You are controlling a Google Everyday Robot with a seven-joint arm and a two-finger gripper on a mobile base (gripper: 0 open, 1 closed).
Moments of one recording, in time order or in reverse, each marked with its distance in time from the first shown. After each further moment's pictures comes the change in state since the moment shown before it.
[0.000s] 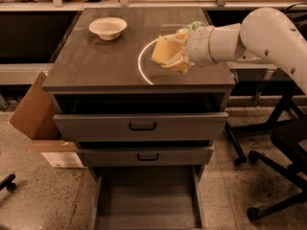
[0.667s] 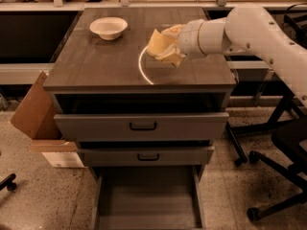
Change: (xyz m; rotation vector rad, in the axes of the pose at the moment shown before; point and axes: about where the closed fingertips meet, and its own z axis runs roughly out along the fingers) arm 0.005 -0.027 0.036 0.027 0.019 0.055
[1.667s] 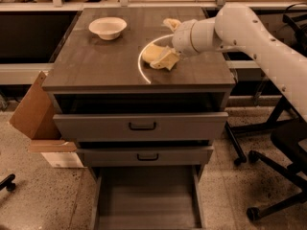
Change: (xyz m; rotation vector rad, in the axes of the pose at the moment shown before) arm 0.015 -0.010 0.034 -0.025 0.016 0.049
